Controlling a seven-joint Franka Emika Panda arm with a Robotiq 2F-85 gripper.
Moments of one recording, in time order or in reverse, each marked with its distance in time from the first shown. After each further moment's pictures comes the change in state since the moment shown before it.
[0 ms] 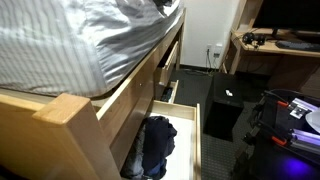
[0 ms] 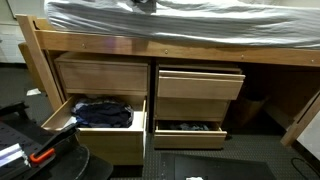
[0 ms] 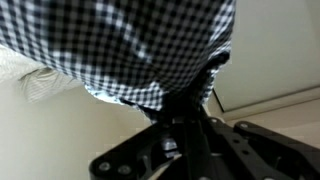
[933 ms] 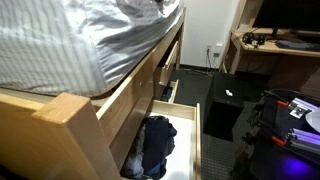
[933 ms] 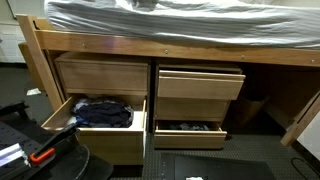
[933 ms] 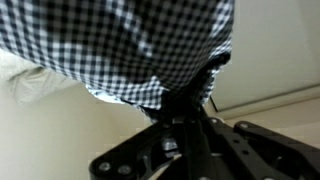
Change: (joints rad) arm -0.088 0.113 0.167 0.139 -0.219 0.091 0.143
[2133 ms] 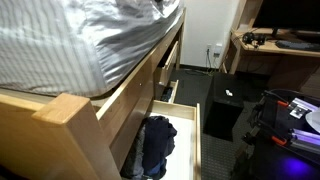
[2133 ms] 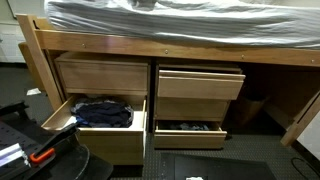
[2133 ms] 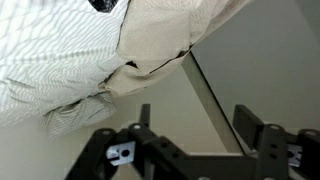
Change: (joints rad) arm 0.035 -0.129 -0.114 0.006 -0.066 -0.424 0.138
